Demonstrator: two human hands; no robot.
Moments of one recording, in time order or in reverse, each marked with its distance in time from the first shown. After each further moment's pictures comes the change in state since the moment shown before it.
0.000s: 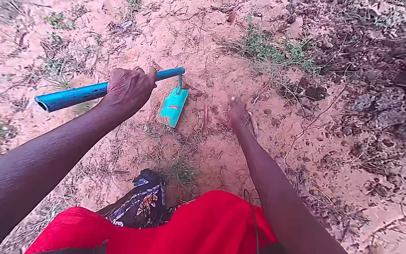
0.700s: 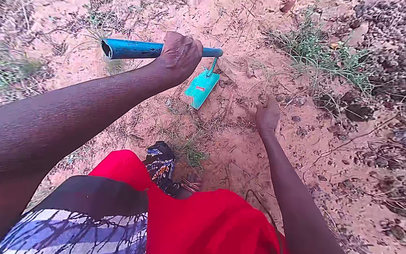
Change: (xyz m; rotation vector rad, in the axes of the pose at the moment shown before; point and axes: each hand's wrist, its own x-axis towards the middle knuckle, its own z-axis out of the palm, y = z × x) left_hand -0.001 0.016 -0.017 -0.034 -0.066 -0.035; right_hand -0.029 -0.009 -0.038 -0.721 -0.012 -0.479
